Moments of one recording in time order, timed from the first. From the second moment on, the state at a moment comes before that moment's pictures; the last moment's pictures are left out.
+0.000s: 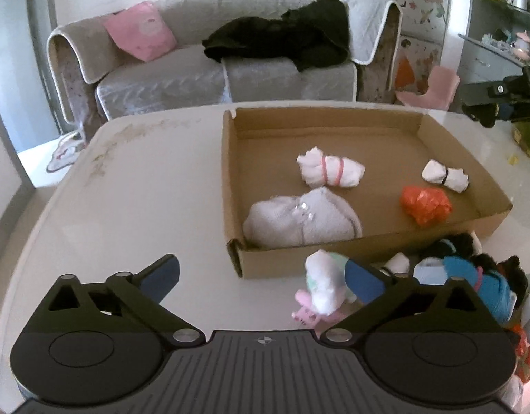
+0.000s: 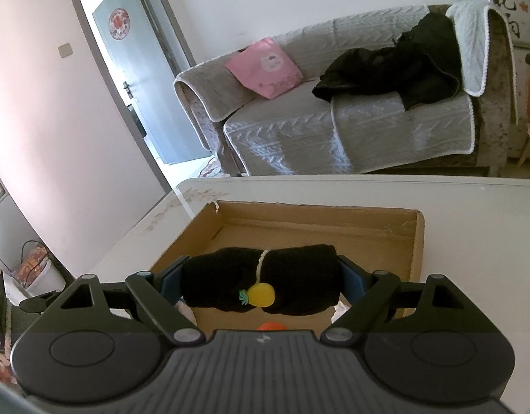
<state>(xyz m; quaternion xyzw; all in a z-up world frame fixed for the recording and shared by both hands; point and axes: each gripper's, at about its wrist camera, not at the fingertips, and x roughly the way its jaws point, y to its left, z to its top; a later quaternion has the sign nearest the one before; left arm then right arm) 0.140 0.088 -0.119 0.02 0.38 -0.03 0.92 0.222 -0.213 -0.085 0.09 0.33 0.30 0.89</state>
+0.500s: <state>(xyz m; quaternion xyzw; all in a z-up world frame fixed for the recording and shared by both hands) 0.168 0.077 -0.148 -0.08 0.45 -0.08 0.89 0.222 -0.220 -0.094 0.11 0.33 0.29 0.89</state>
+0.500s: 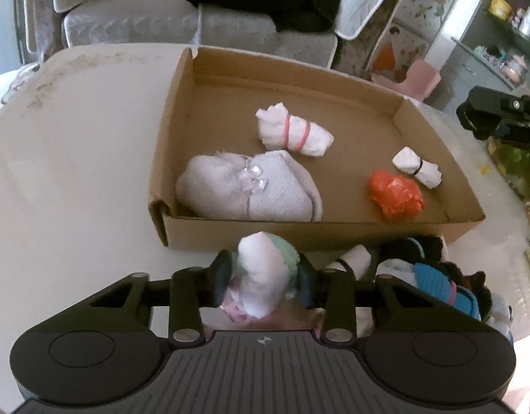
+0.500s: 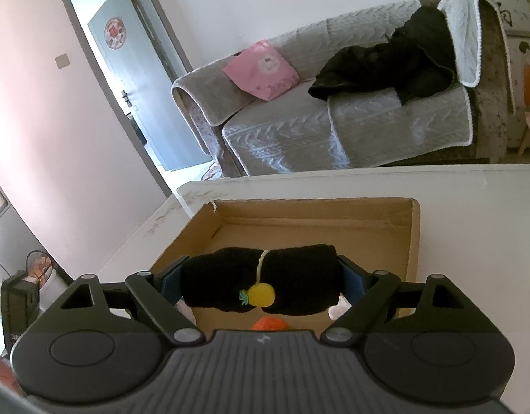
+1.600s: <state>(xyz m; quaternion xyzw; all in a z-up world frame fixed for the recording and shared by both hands) 0.137 0.051 -0.048 0.08 0.34 -0.06 0.93 0.210 -0.221 -0.061 0.10 0.29 0.30 0.90</state>
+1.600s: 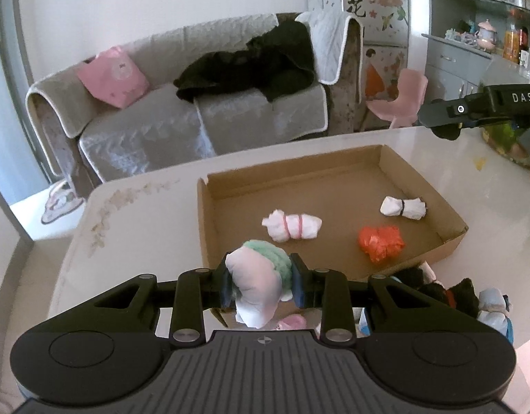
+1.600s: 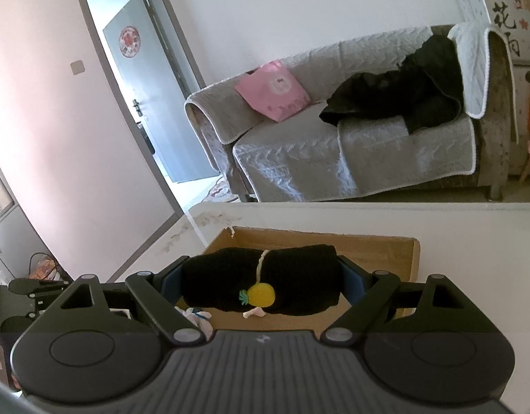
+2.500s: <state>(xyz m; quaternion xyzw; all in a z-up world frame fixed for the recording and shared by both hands) 0.232 0.046 -0.029 0.09 0.32 -0.07 0.94 0.241 -0.227 -0.056 0.12 0.29 0.32 0.89</state>
